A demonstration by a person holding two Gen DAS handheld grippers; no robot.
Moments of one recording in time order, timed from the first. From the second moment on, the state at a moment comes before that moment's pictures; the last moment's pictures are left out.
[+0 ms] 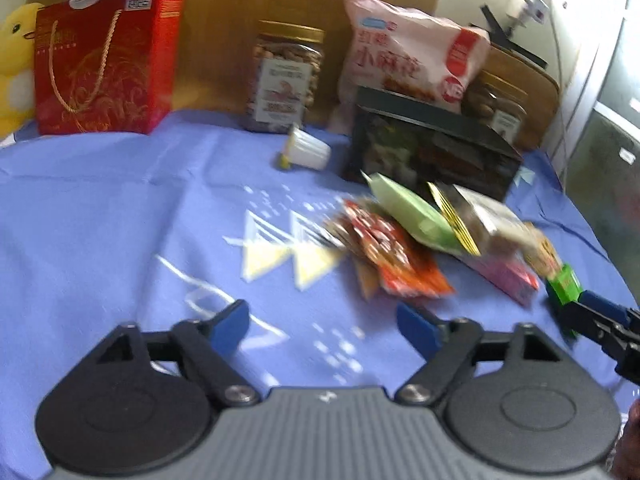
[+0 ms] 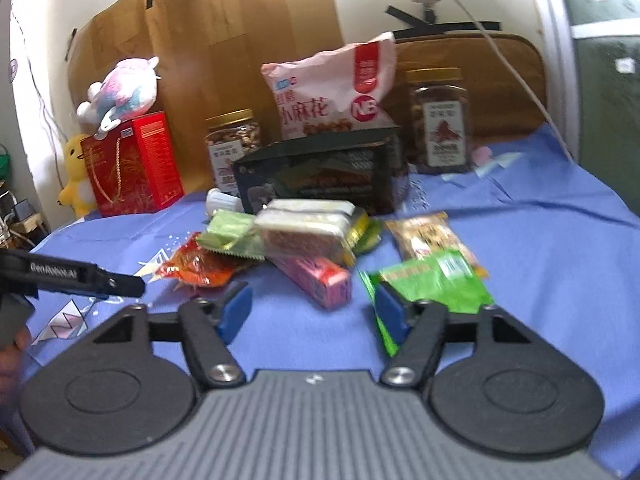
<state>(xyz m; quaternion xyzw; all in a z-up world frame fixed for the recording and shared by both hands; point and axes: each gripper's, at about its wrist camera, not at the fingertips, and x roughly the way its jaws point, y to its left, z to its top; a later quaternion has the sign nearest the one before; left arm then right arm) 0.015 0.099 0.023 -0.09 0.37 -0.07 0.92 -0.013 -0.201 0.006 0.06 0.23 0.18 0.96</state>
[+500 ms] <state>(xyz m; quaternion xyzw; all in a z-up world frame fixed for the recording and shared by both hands) 0.109 0.020 0.050 -0.10 0.38 -0.26 0.88 0.067 -0.199 0.012 0.02 0.28 0.24 0.93</state>
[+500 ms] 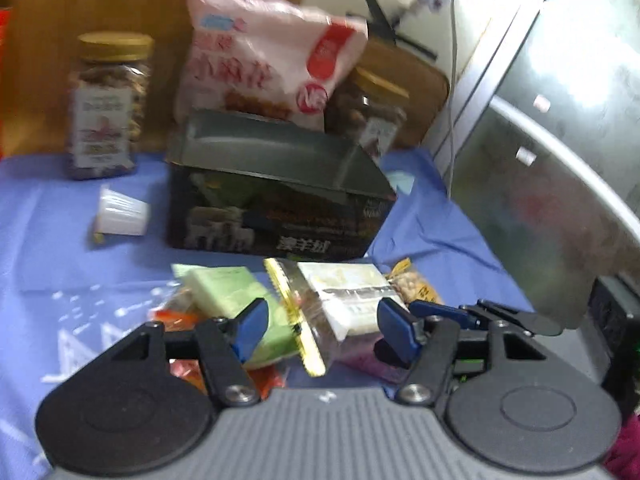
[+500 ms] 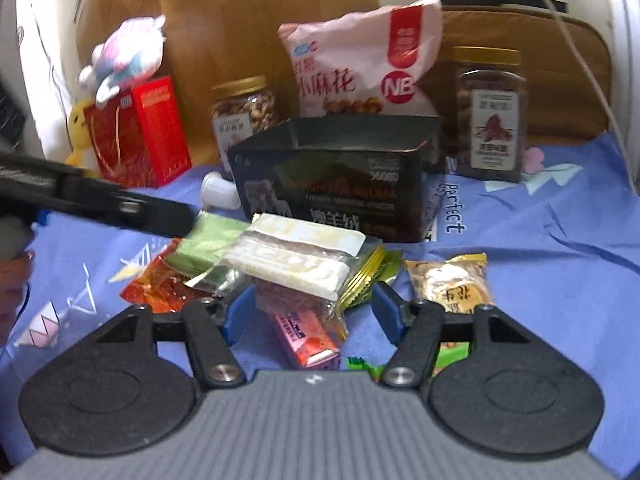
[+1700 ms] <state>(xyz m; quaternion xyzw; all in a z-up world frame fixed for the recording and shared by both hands) -0.013 0.077 0.011 -0.16 0.43 -0.26 0.85 -0.040 -0.162 -0.013 -0.05 0.29 0.32 0.90</state>
